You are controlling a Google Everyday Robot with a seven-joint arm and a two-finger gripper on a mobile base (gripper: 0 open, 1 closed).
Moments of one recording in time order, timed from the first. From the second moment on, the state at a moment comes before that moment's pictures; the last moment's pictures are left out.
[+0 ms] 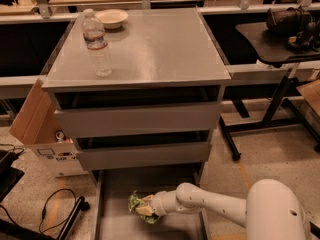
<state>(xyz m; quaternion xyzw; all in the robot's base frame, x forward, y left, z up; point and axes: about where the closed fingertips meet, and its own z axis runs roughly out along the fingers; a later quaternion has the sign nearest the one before) 0.534 0.081 0.245 -0.42 0.77 0.38 0.28</state>
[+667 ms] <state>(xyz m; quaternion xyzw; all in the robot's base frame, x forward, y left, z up) 0.531 0.085 0.244 -0.42 0.77 0.38 0.28</state>
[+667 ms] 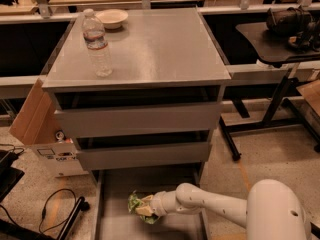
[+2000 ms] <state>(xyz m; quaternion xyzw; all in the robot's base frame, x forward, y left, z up) 0.491 0.068 0.285 -0.44 0.77 0.39 0.26</state>
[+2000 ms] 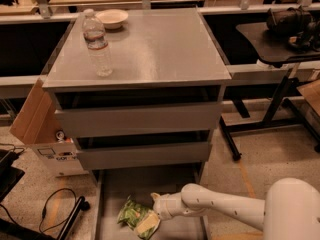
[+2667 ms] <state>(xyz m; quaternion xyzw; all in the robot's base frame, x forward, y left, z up) 0.452 0.040 0.378 -0.41 0.82 0.34 0.23</state>
